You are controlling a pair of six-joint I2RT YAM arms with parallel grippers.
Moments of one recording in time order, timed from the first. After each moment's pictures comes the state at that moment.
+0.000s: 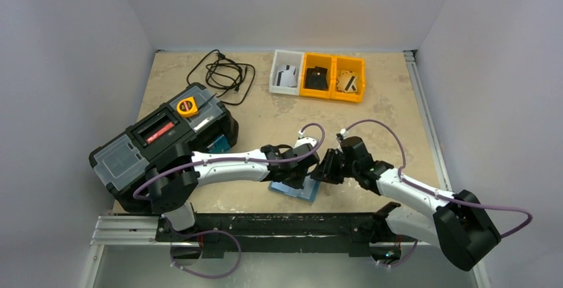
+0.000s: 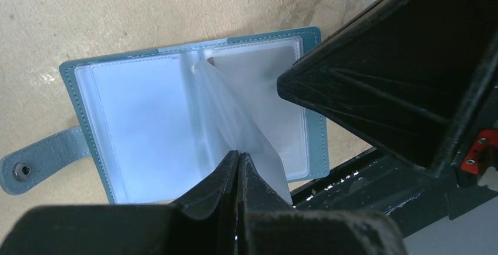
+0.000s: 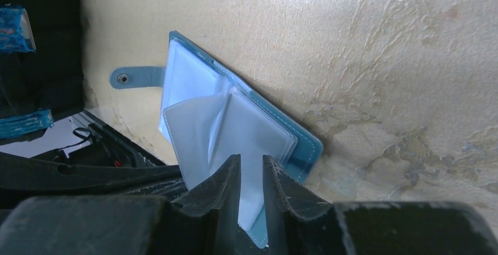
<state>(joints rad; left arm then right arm) -1.18 1.69 1.13 -0.52 -0.17 -0.73 0.57 1.07 0.36 -0.09 -0.30 0.92</state>
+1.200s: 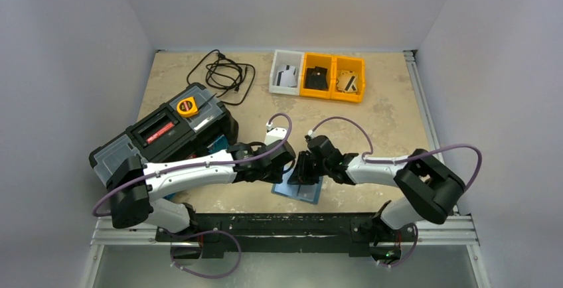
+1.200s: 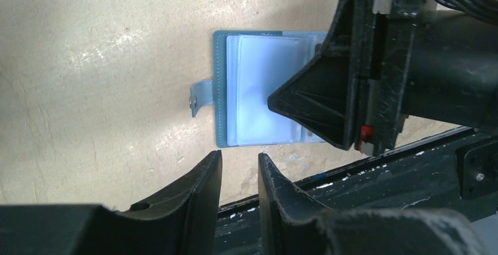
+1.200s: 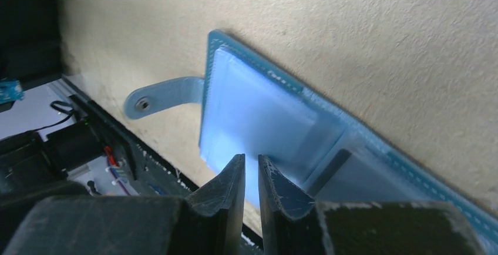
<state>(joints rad) -1.14 1.41 1.02 -0.70 -0.32 -0.86 0.81 1.44 0.52 0.09 -0.27 0.98</state>
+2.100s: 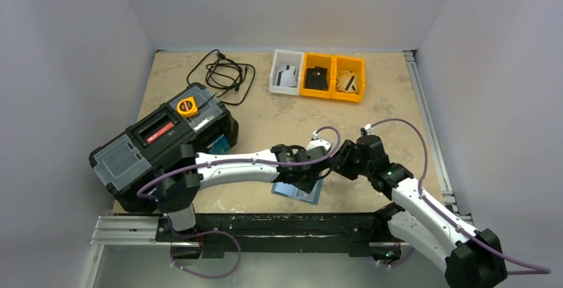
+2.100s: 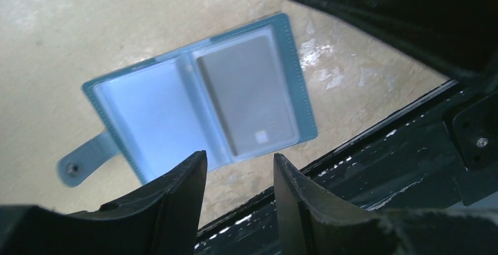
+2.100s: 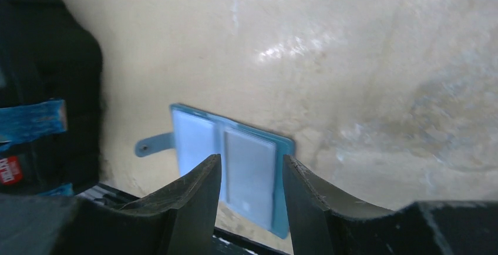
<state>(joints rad) -1.24 1.71 1.27 -0.68 -0.25 -0.65 0.47 0.83 0.42 -0.32 -0.12 0.96</state>
